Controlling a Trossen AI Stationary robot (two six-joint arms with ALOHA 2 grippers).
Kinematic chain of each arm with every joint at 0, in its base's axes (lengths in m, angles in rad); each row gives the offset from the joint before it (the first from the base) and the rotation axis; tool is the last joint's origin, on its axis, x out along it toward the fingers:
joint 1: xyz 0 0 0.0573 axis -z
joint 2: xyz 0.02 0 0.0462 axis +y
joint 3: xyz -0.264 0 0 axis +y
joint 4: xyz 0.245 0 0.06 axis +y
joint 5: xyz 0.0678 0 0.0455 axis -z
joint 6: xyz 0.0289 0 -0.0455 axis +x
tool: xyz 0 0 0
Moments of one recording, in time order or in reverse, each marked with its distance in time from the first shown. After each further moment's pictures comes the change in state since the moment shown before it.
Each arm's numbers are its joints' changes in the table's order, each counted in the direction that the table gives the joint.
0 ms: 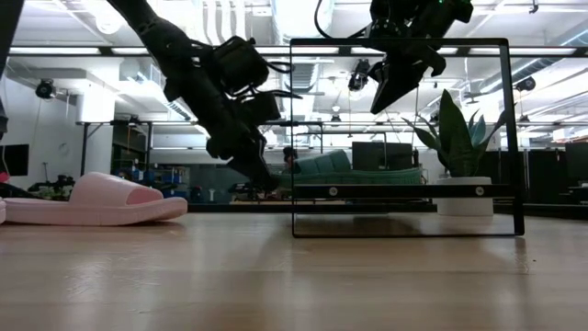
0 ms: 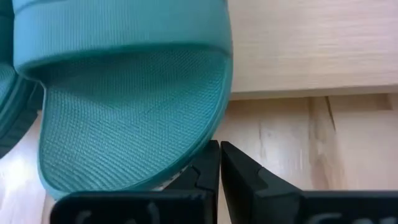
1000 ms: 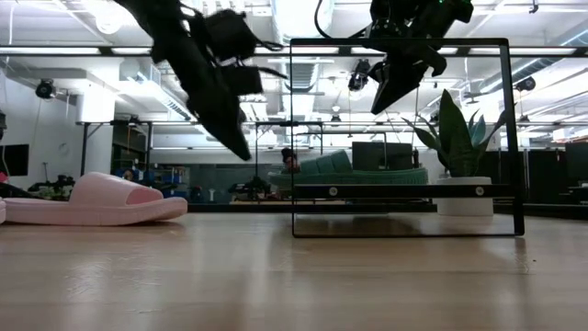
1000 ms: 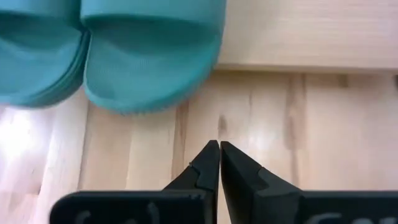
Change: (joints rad) left arm -0.017 -0.177 -0.077 0.355 -0.011 -0.063; right arm 0.000 0.000 0.000 0.004 0.000 0.000
